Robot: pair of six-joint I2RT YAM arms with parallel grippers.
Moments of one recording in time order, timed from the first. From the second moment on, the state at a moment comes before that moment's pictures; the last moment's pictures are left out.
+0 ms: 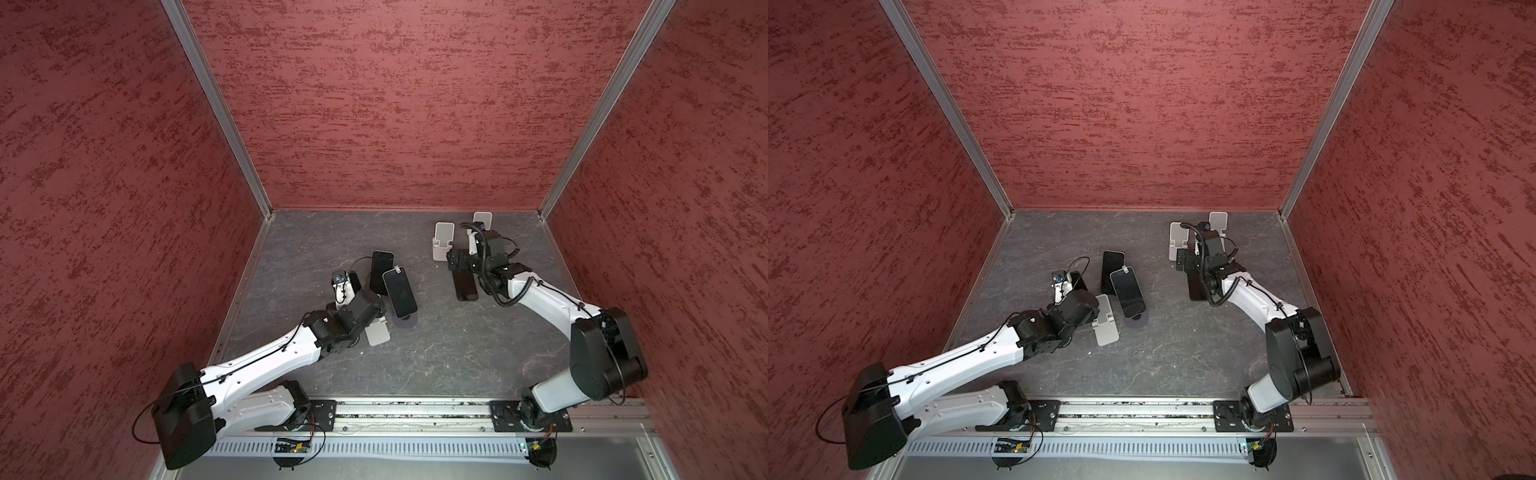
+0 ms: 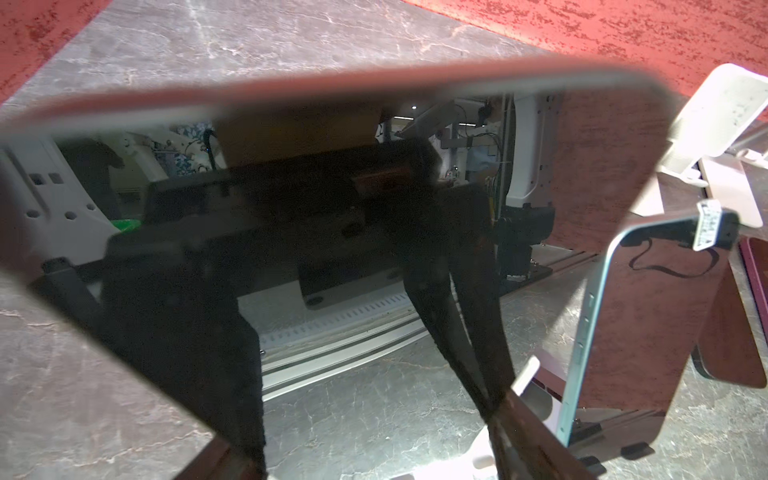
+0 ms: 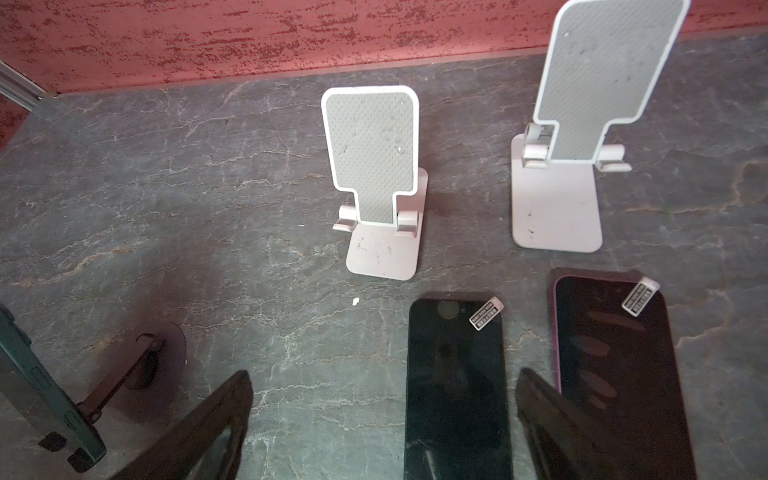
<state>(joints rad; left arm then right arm) -0.86 1.09 0.74 -0.59 -0.67 -0.93 0.32 1.53 1.00 -0.12 0.02 0.30</state>
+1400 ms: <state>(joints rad) -0.54 0.96 0.70 -0.67 -0.47 -0.82 0.32 1.43 1.00 -0.15 0.01 0.31</state>
